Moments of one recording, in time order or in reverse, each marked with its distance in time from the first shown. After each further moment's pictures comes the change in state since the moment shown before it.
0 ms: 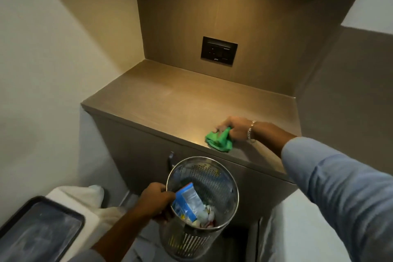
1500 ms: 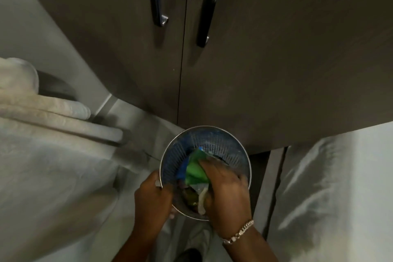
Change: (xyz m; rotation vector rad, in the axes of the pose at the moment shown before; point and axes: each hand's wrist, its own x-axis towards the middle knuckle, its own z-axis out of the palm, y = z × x) left_hand 0.138 -0.304 0.198 -0.290 0.315 -0.153; right_hand -0.058 0.048 0.497 0.067 0.294 0.144
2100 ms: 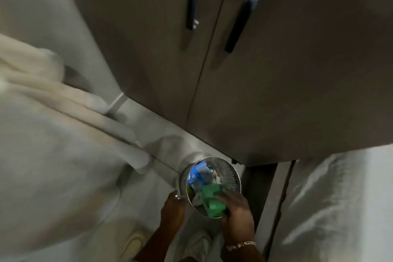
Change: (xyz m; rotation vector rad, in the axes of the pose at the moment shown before) left_hand 0.042 -0.097 0.056 -0.062 -0.082 -0.336; right_hand -0.037 0.067 0.072 0.153 -0.101 0.104
